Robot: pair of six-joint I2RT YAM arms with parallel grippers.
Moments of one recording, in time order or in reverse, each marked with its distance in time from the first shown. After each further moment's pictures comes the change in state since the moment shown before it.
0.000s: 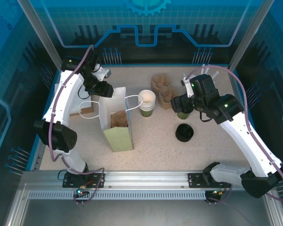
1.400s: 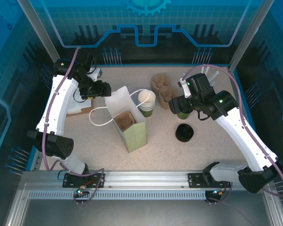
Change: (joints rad) left arm -0.007 -0.099 0.006 -0.061 -0.033 -0.269; right arm -0.010 0.056 0.018 -0.057 -0.029 -0.002
